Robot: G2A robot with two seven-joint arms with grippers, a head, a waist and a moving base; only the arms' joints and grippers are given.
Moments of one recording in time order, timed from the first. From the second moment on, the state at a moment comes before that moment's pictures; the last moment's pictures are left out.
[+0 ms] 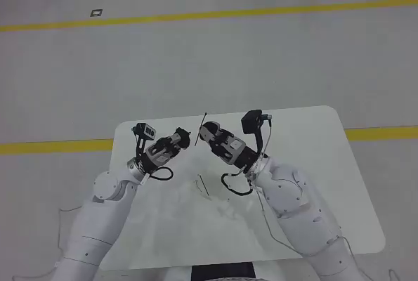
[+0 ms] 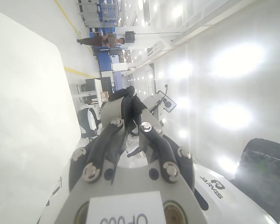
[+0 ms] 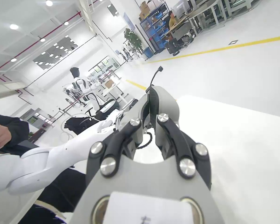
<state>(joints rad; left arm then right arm) 1.35 -1.15 -1.29 -1.46 -0.65 -0.34 -0.84 -1.40 -1.38 1.13 -1.83 -0.64 -0.34 0.33</state>
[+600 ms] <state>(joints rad) 1.35 -1.15 -1.28 -1.46 -0.65 -0.34 -0.83 -1.40 -1.38 1.13 -1.83 -0.67 -0.33 0.30</state>
